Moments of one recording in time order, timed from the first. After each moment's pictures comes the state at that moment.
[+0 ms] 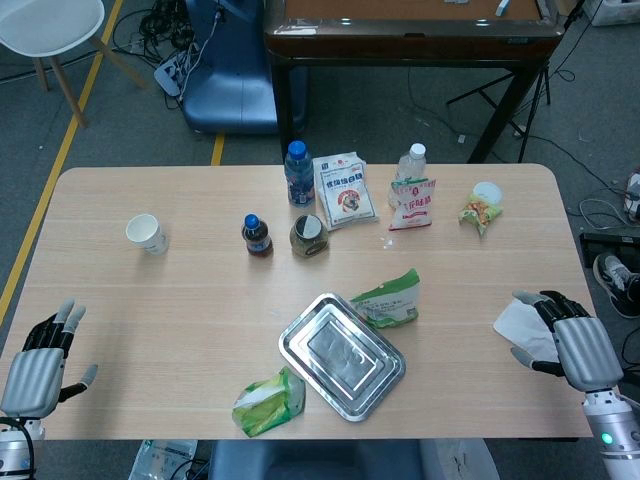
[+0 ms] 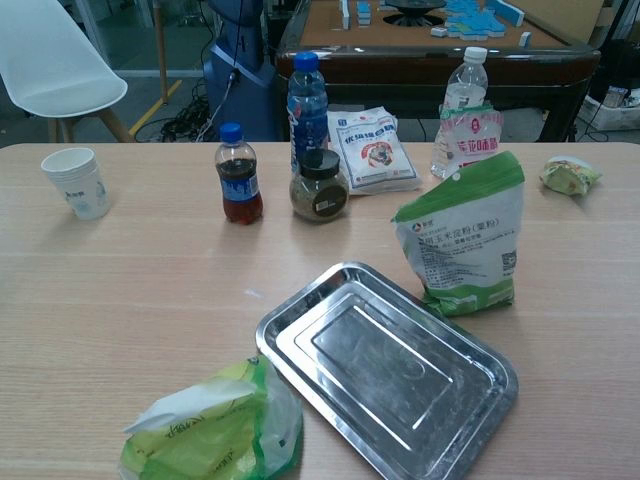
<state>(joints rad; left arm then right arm) -0.07 -1.24 -0.04 -1.57 1.47 1.48 0.14 0.12 -1.10 0.04 -1.62 -1.56 1.44 0.05</state>
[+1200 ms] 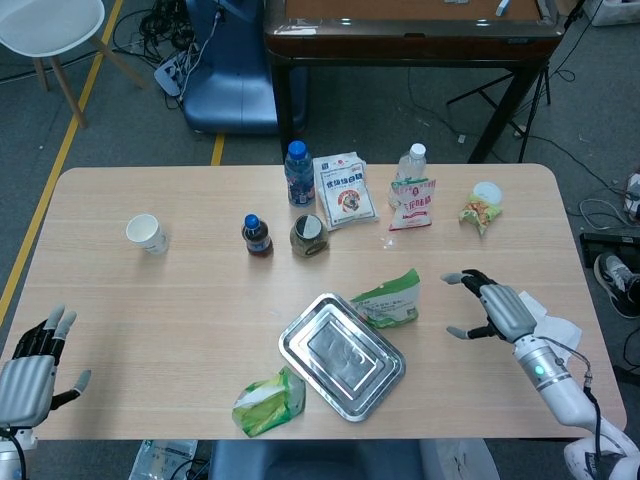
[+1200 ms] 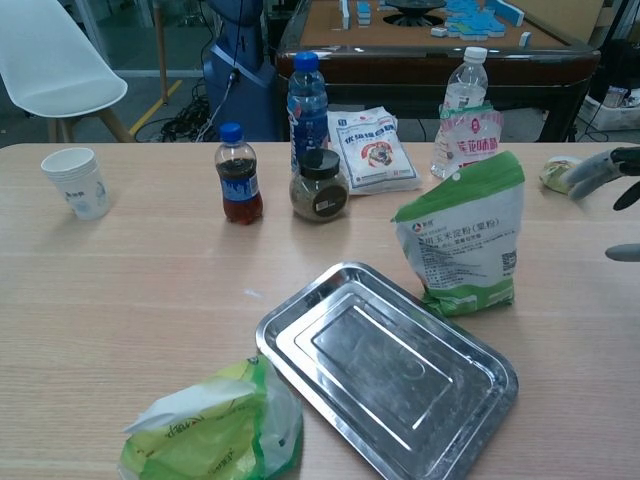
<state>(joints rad) -0.04 -1.23 -0.02 -1.58 1.49 1.53 0.13 0.42 -1.28 0.09 -1.39 -1.50 0.99 0.46</state>
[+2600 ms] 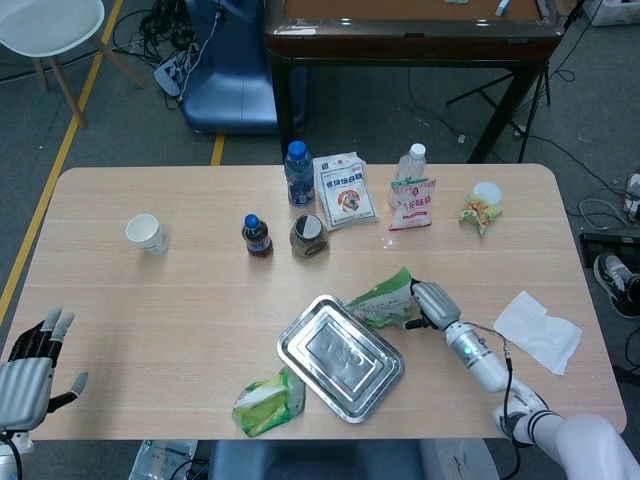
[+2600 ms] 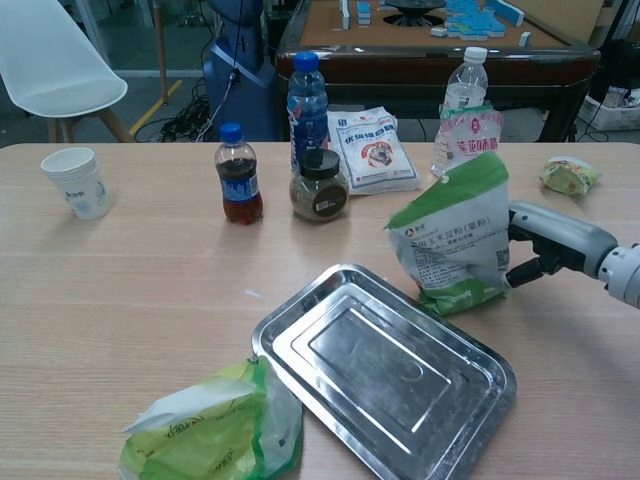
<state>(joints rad) -0.03 -1.20 -0.02 -1.62 1.50 1.54 0.15 0.60 -1.81 -0.01 -0.66 -1.63 1.05 0.88</state>
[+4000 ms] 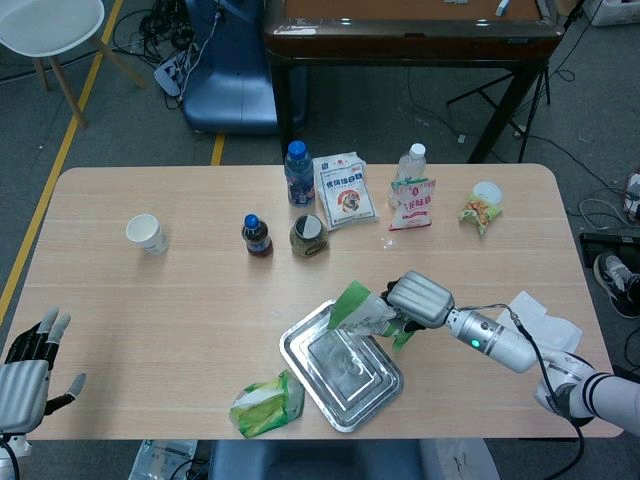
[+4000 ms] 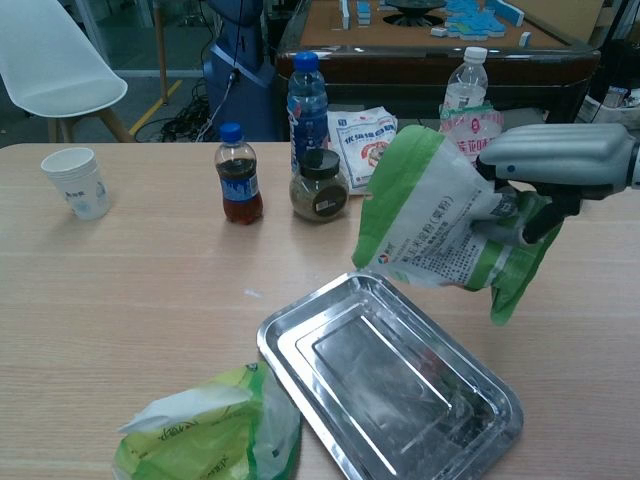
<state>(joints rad) -0.02 -1.21 -0.02 -1.60 1.51 1.56 0.13 0.83 -1.31 -0.11 -1.25 -1.83 1.02 0.34</state>
